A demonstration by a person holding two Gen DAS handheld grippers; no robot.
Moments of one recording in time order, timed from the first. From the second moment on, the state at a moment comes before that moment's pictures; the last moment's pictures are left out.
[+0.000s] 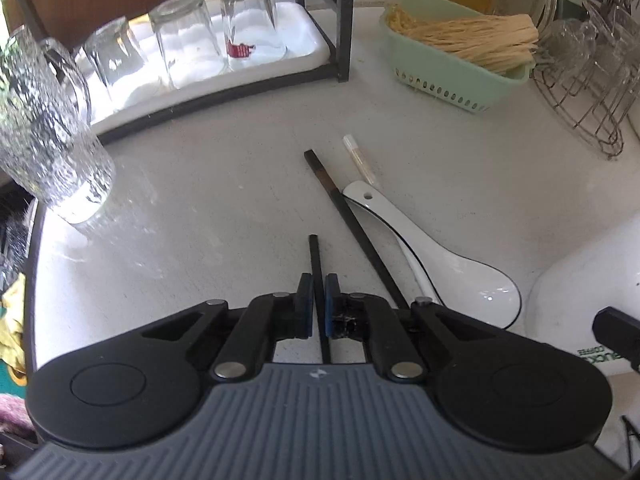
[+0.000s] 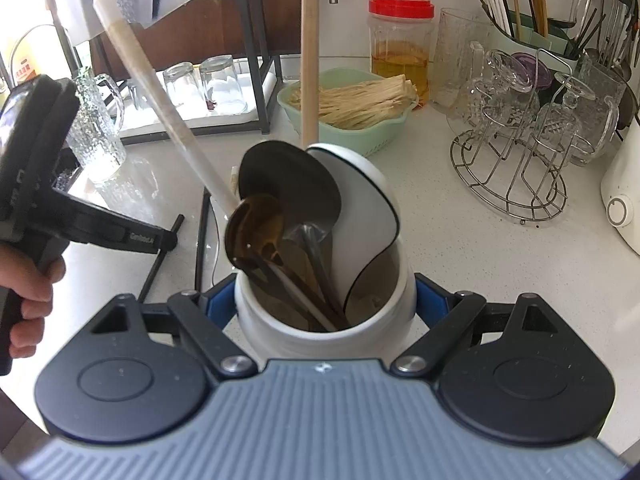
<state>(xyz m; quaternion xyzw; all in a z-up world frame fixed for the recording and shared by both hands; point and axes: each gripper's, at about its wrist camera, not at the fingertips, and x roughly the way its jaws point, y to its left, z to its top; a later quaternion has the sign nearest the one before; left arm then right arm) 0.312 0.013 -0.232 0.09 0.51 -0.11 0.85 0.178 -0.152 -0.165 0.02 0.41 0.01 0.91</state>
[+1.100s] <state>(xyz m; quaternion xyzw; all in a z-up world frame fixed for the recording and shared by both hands) 0.199 -0.006 -0.108 -0.03 0.40 -0.07 0.92 0.178 -0.154 -0.172 -0.02 0.37 0.09 0.92</state>
